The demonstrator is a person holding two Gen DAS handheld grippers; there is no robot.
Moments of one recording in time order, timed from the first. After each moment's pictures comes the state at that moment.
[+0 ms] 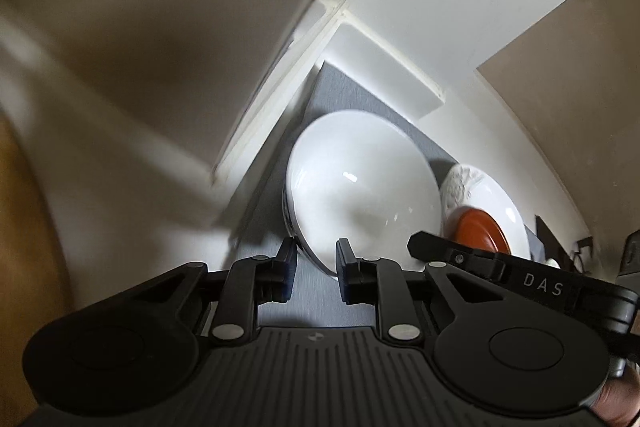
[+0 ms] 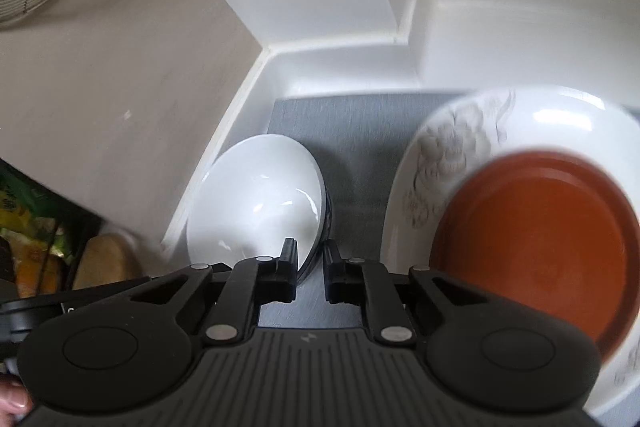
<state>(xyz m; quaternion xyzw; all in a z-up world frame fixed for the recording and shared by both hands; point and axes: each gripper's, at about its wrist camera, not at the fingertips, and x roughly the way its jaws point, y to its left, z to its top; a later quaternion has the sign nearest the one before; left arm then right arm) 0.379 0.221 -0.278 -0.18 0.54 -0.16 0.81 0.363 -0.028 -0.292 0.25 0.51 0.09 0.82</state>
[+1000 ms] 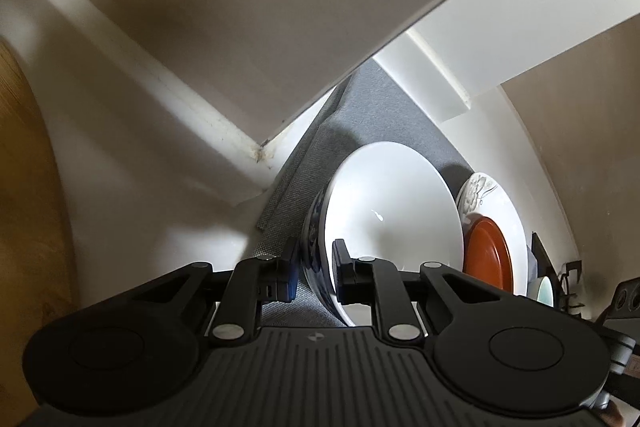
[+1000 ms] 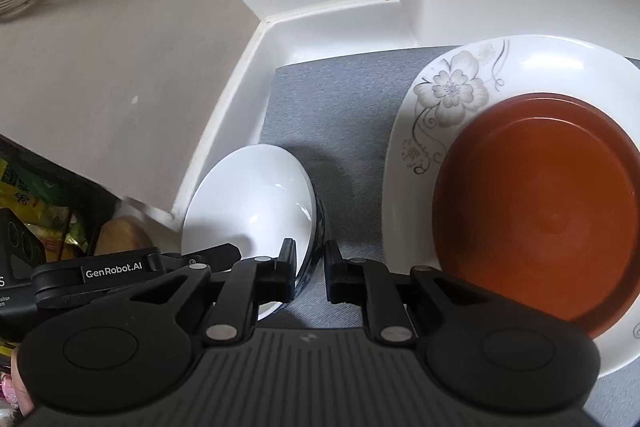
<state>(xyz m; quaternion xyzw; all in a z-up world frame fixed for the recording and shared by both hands) 0.381 0.242 -0.301 -0.23 0.56 -0.13 0.79 0.351 -0.029 -0.297 0.28 0.51 0.10 0.81</state>
